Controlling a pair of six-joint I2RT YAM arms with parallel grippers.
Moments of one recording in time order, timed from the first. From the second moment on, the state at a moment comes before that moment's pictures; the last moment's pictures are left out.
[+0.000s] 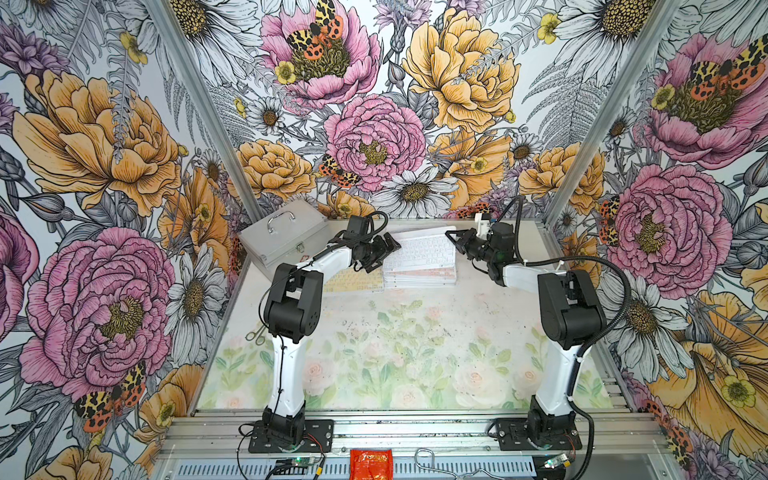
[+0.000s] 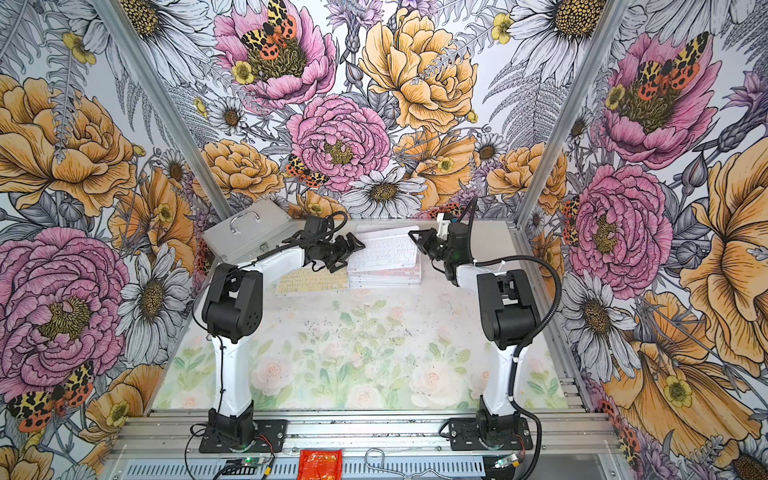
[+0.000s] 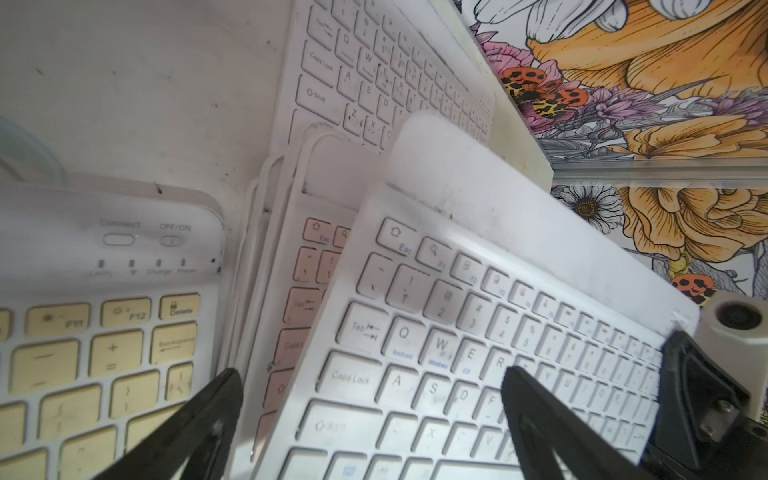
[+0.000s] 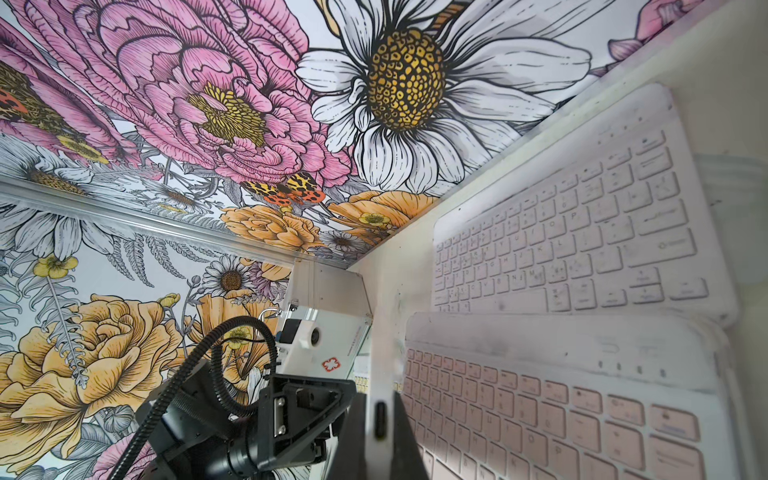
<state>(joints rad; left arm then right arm) -0.32 2.16 1.65 -0.34 0.44 -0.87 0.12 2.02 1.22 0.56 -0.66 1.04</state>
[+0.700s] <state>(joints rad) -0.32 2.19 1.68 -0.36 0.44 -0.87 0.09 2.14 1.27 0.58 -0.73 1.05</state>
